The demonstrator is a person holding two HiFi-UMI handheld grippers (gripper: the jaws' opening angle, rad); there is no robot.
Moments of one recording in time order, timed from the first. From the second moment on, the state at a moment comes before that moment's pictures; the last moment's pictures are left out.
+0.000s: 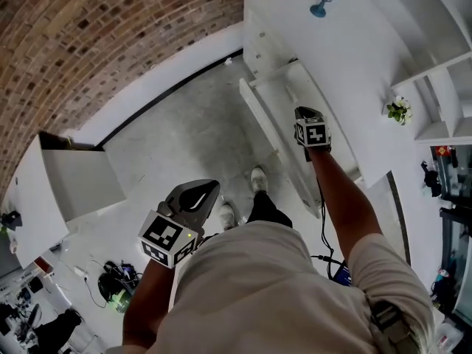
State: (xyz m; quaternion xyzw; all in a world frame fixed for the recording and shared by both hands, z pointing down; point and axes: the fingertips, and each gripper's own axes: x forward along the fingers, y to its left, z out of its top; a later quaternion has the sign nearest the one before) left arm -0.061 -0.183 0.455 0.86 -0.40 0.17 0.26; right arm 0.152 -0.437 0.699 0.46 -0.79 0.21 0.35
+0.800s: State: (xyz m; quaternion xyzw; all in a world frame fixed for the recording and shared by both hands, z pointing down) left arm -0.092 -0.072 0.459 0.89 -0.36 0.14 0.25; right arm 0.126 -0.247 0.584 0.43 -0.83 0.16 0.30
